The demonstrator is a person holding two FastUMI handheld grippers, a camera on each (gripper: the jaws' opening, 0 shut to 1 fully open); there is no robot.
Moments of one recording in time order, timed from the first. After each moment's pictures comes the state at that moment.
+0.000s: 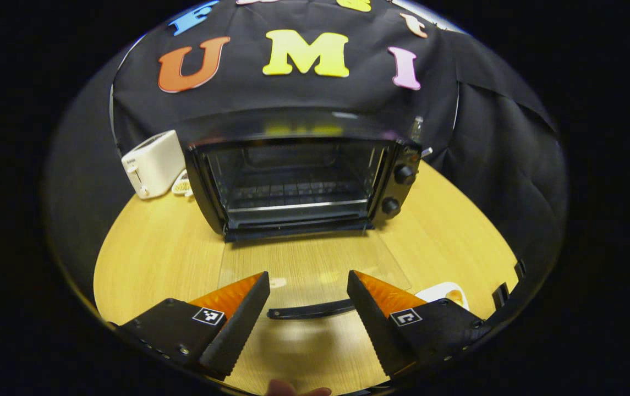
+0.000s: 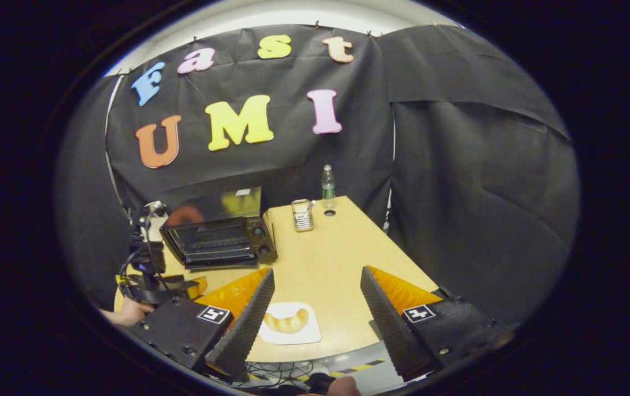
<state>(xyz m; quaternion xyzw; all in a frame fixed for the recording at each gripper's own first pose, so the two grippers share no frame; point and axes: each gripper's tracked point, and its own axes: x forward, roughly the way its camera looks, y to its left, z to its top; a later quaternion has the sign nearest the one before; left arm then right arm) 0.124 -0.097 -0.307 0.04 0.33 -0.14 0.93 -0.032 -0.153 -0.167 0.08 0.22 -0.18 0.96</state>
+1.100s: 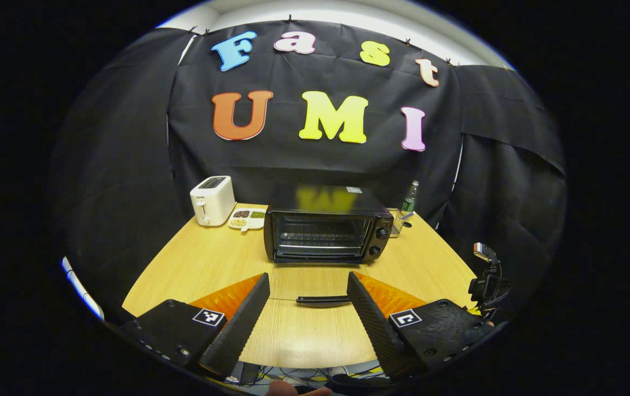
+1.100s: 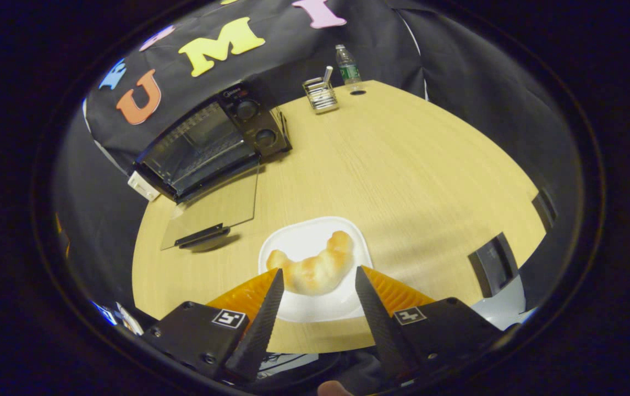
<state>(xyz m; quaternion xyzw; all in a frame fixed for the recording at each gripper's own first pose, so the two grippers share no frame) 0.022 -0.053 -0.173 0.00 0.25 -0.07 0.97 0.026 -0.120 -0.405 0.22 0.43 -0.09 0.87</state>
